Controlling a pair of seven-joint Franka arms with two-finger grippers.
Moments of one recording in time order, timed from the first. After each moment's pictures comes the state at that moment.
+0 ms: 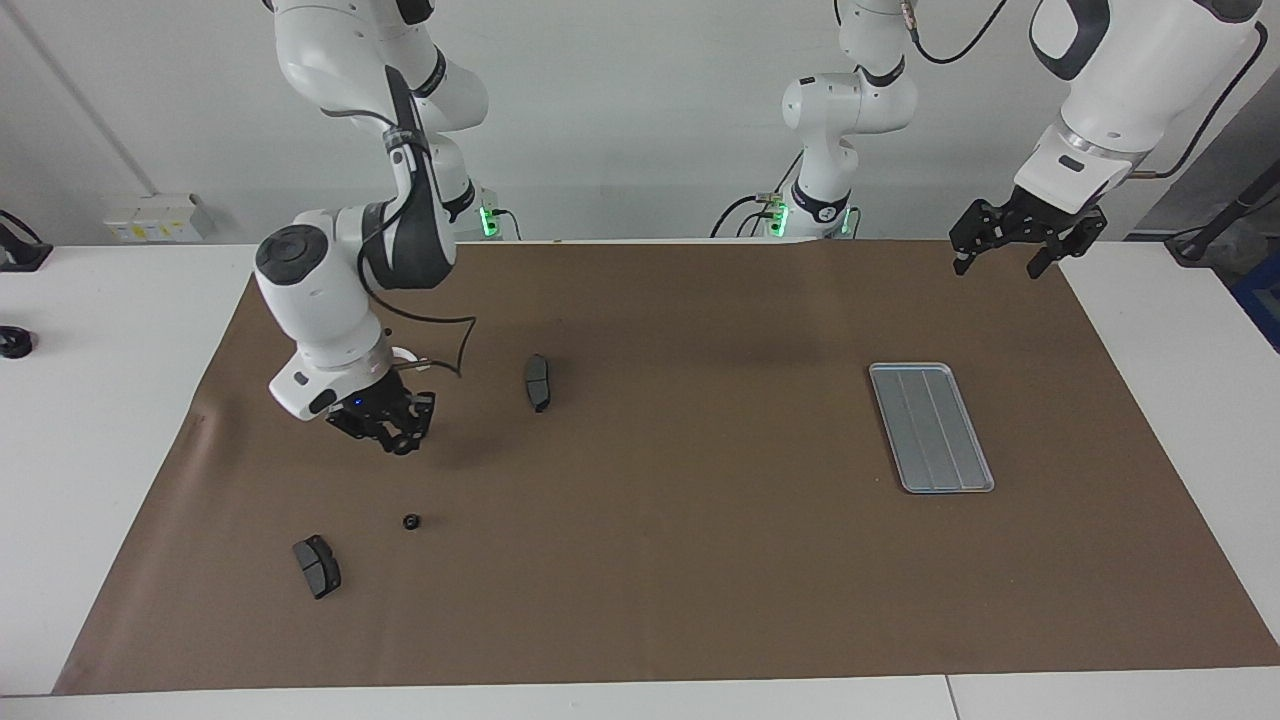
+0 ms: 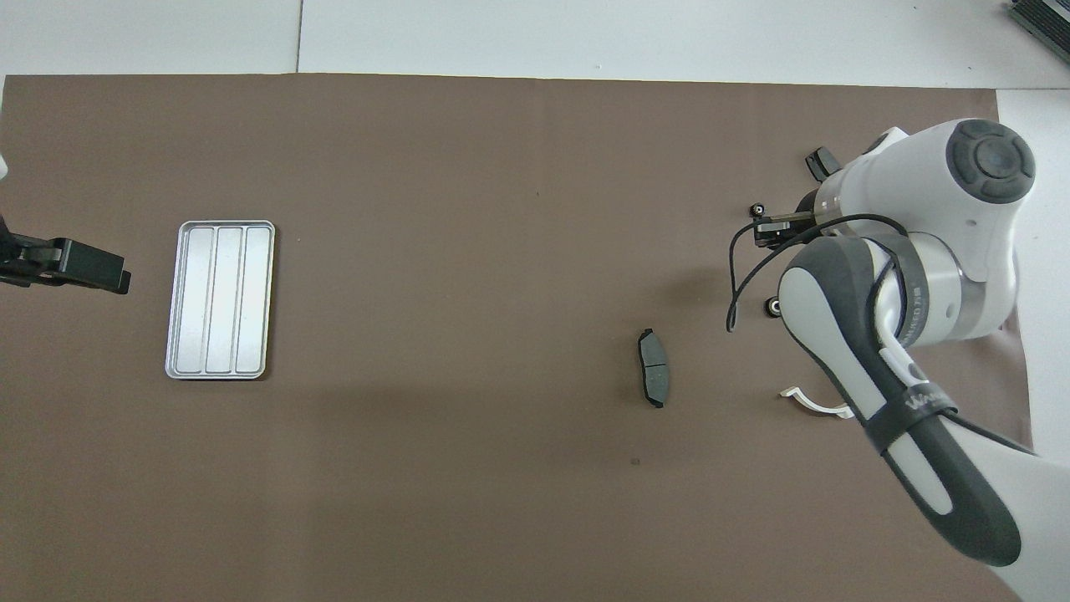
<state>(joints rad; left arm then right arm) -0.04 -0.01 0.00 -1.59 -0.01 1.55 0.10 0.17 0.25 -0.02 -1.80 0.03 2.15 0.14</state>
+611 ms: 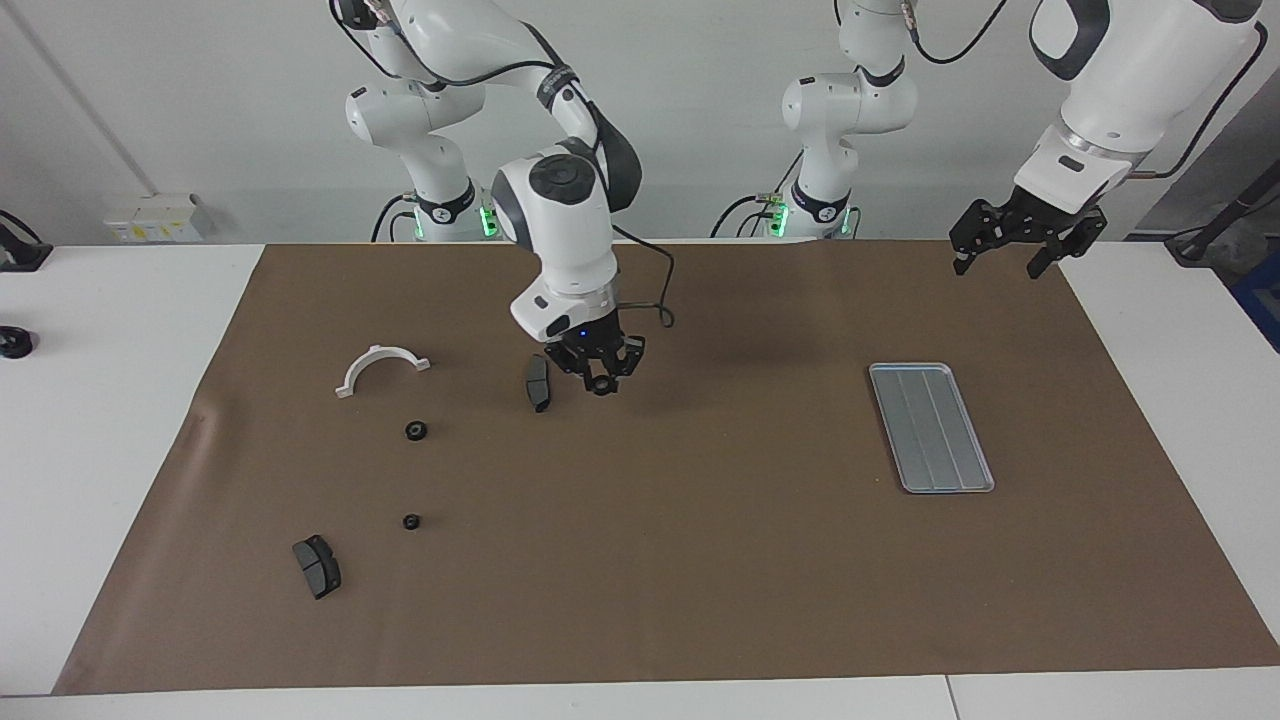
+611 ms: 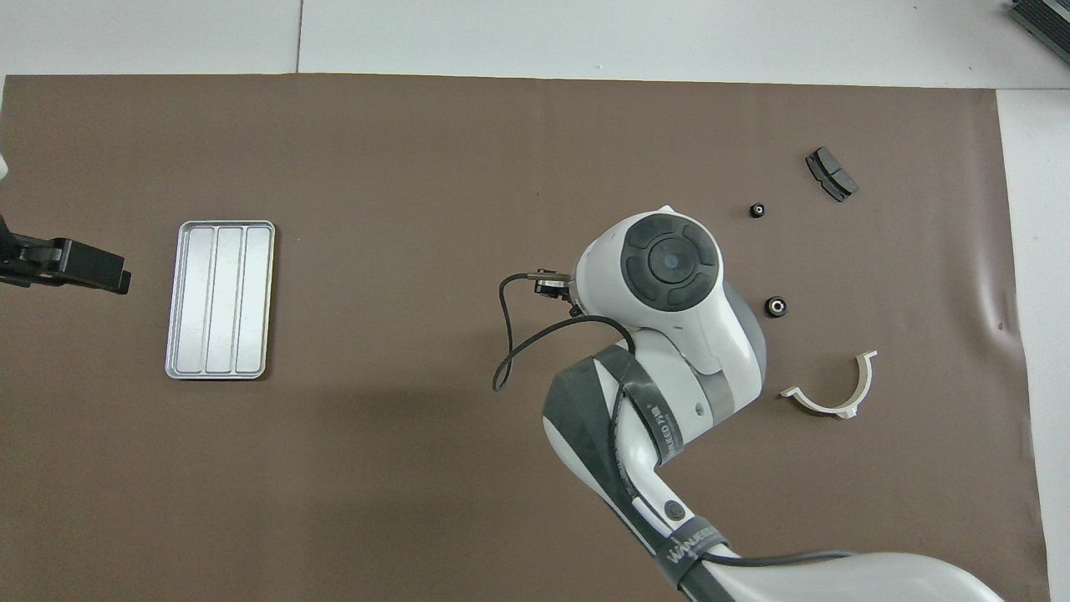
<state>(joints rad) -0.04 -0.01 0.00 -1.59 -0.01 1.55 0.10 0.57 0.28 -0.02 -1.79 0.03 2.21 0.71</state>
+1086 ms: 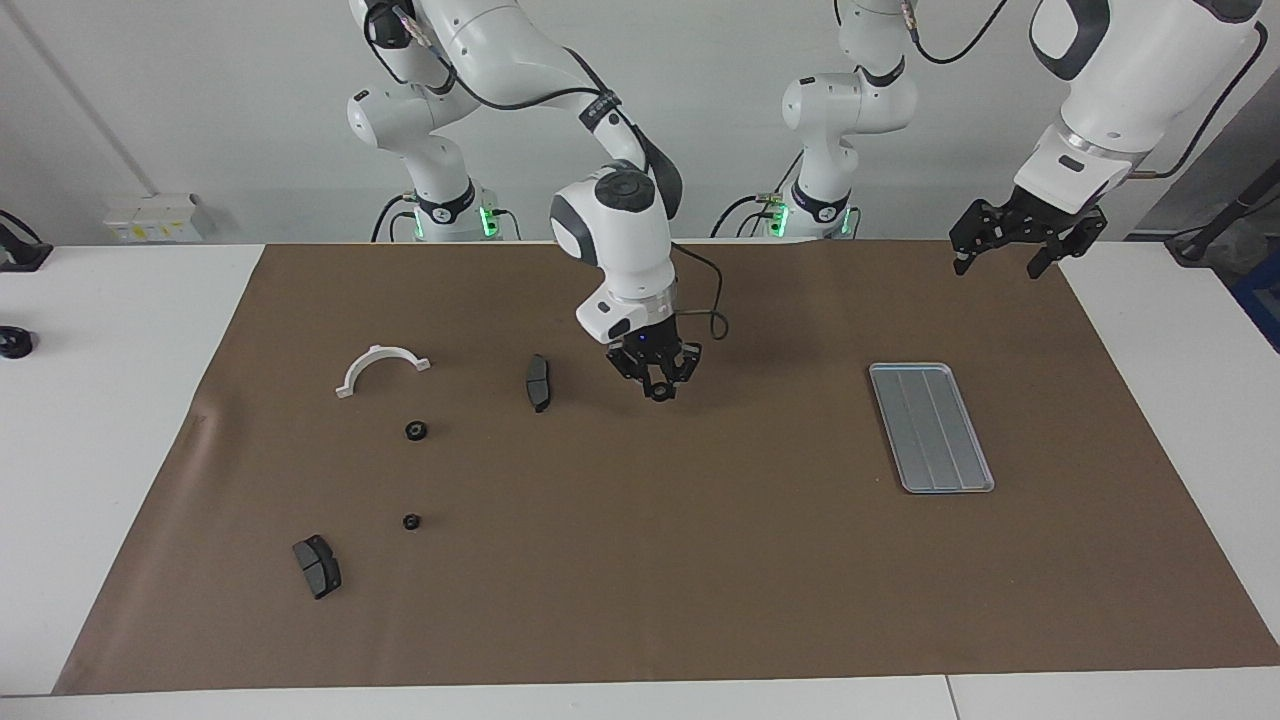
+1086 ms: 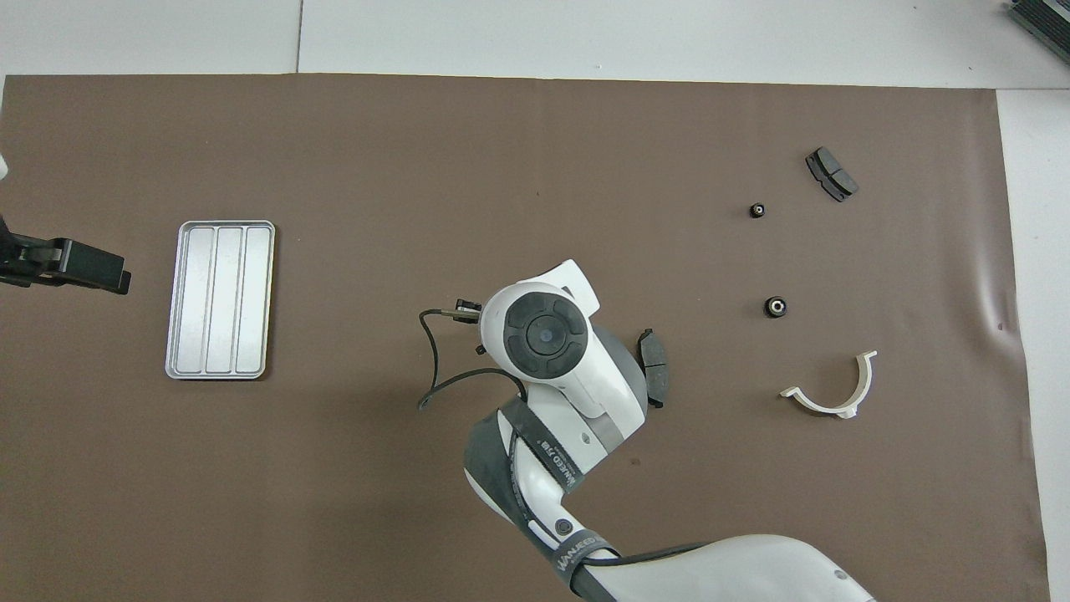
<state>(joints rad) -0.04 -0.01 0.00 -1.59 -0.01 1.55 0.10 0.70 0.44 -0.02 -1.78 0.01 2.44 0.90</state>
